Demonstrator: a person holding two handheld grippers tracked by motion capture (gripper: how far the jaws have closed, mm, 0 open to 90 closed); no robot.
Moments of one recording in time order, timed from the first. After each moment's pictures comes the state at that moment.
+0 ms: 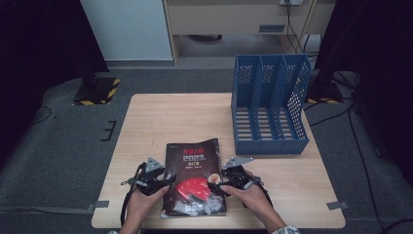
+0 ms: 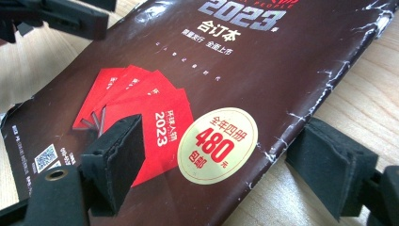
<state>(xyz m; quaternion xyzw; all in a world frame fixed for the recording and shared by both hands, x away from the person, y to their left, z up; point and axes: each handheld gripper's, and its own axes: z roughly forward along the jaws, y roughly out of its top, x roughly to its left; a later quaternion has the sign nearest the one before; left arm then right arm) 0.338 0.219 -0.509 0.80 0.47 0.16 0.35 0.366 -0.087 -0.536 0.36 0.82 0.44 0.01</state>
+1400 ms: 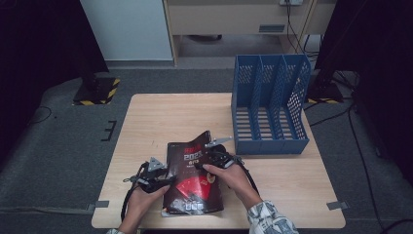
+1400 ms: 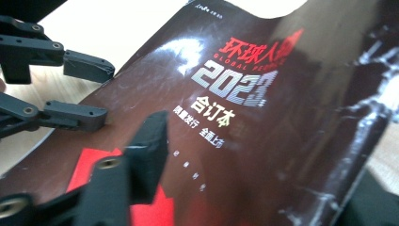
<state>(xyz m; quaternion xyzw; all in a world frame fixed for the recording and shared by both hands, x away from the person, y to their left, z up) 0.349 0.222 -0.525 0.81 0.45 0.15 0.34 0.419 -0.032 -0.509 0.37 0.83 0.41 0.02</state>
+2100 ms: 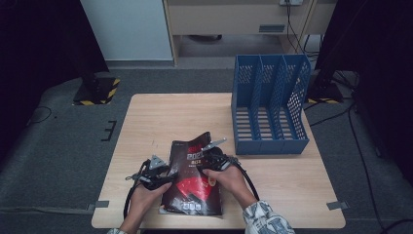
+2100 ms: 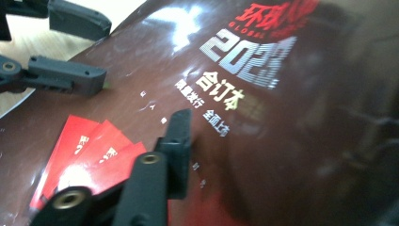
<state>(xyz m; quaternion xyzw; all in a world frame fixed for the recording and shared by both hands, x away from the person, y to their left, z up) 0.358 0.219 -0.528 0.80 0.45 0.15 0.36 0.416 -0.024 -0.514 0.37 0.86 0.35 0.03</state>
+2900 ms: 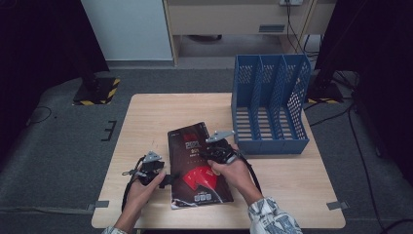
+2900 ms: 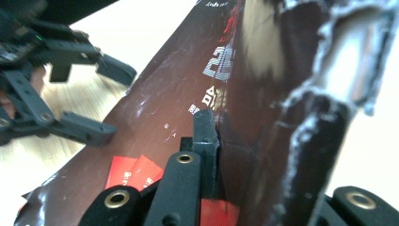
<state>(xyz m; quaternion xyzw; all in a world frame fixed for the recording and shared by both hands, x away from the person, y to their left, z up) 0.371 0.229 -0.528 0.78 0.46 0.09 0.40 0.419 -0.039 -0.469 0.32 0.84 0.43 0.07</state>
